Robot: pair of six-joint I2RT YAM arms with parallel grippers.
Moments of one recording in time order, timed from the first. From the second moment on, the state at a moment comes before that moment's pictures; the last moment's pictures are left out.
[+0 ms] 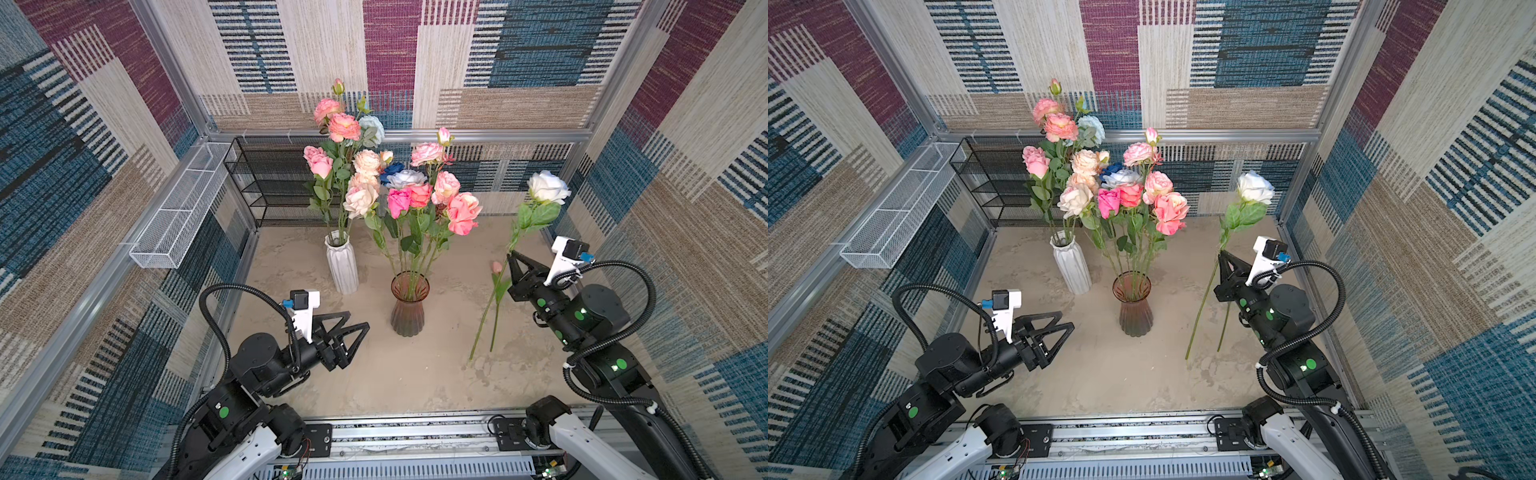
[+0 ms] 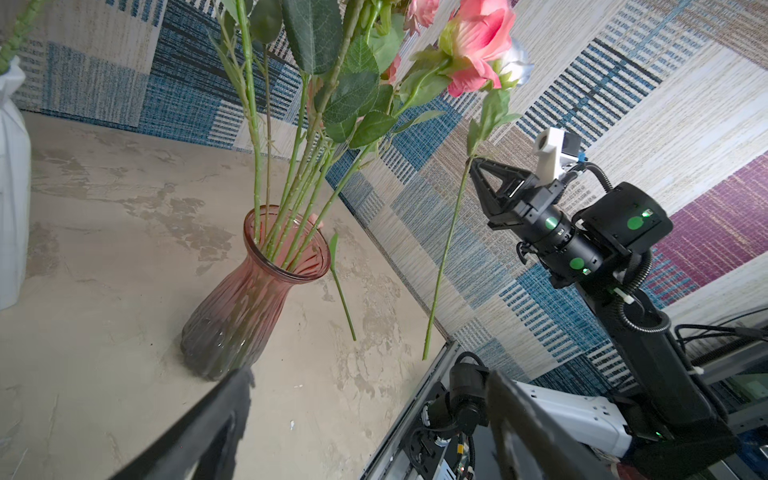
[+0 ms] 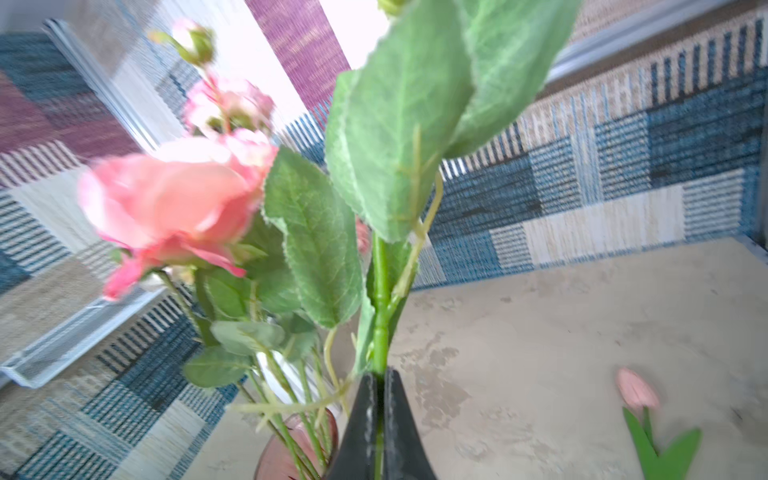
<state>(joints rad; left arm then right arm) -0.71 0.44 0.72 -0.36 0.22 -0.63 0.41 0.64 0.90 -0.20 0.03 0.46</state>
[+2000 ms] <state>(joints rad) -1.08 1.28 1.43 -0.18 0.25 -0.28 0.49 0.62 1.00 -0.08 -0.47 0.56</state>
